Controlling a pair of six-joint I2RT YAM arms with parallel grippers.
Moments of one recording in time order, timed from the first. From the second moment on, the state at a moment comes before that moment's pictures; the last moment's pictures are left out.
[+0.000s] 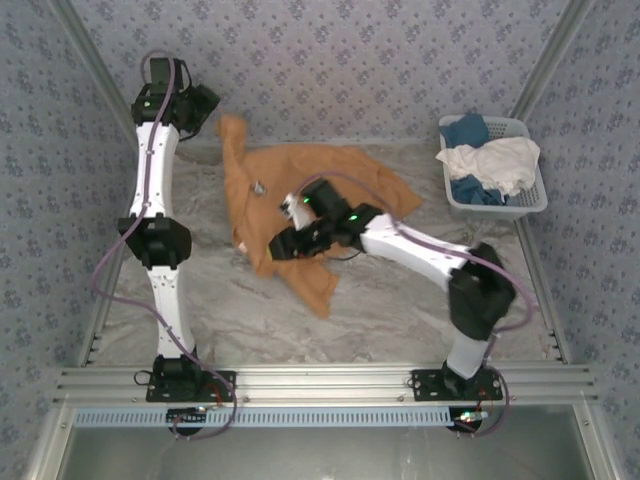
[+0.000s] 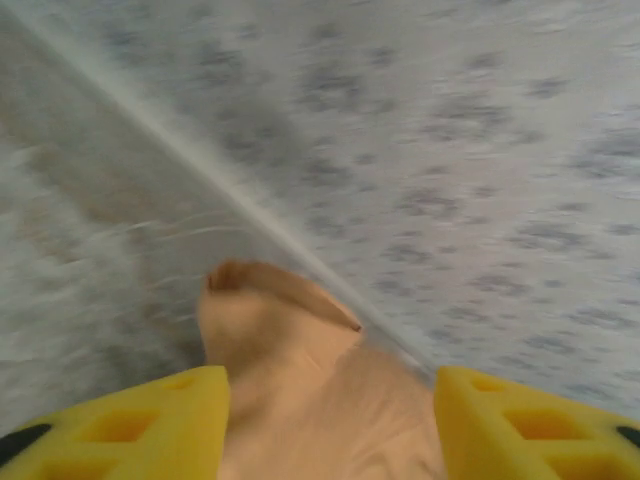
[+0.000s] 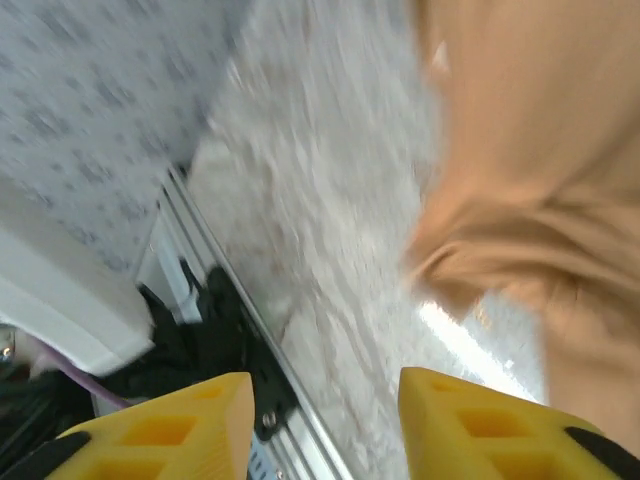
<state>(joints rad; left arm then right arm) -0.01 2.34 2.72 -1.09 0.12 -0.82 0.83 1.80 1.42 -0.47 -0.64 0.52</state>
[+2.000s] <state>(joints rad) -0.51 1.75 1.04 -0.68 0.26 -1.29 0.16 2.20 1.67 -0.71 -0.17 0.48</state>
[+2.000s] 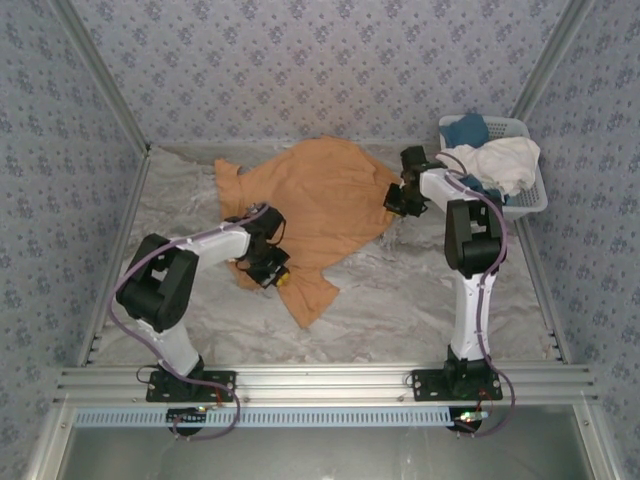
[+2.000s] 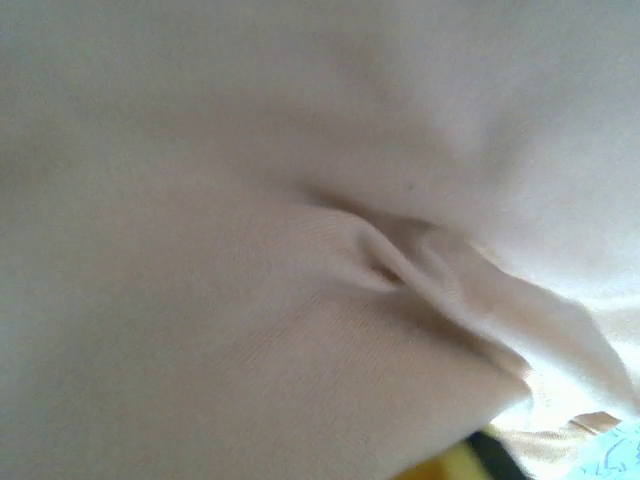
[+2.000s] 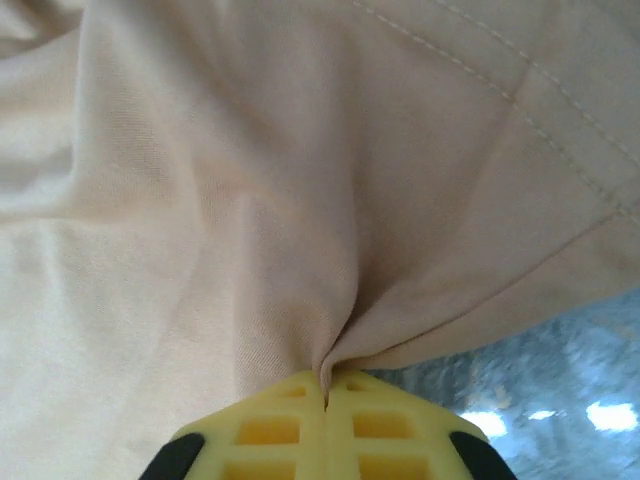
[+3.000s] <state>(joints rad) -0.44 0.97 1.52 -0.58 -0.13 -0.80 0.44 1.02 1.54 -0.63 0.20 0.44</state>
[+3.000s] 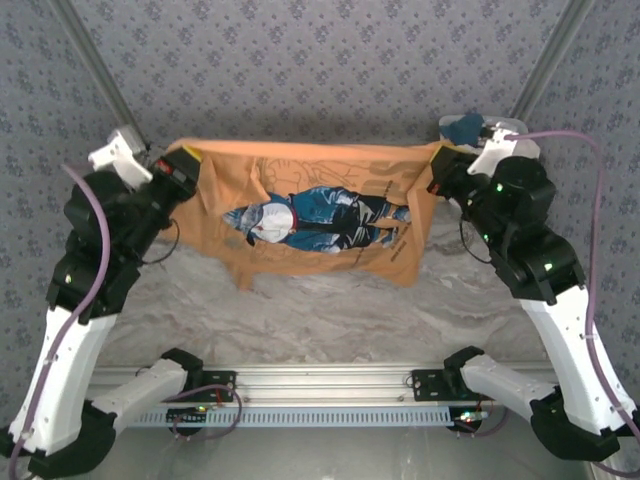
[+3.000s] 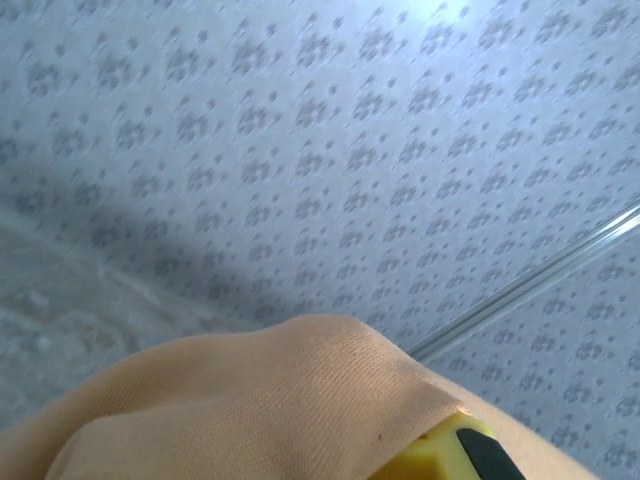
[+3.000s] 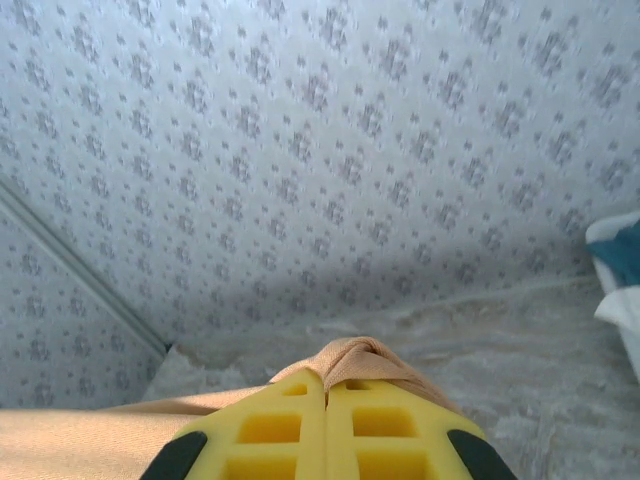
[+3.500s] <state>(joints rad) -0.17 2.05 2.09 -0.68 0.09 -0.82 0.13 2.03 2.06 -0.72 -0.06 0.49</state>
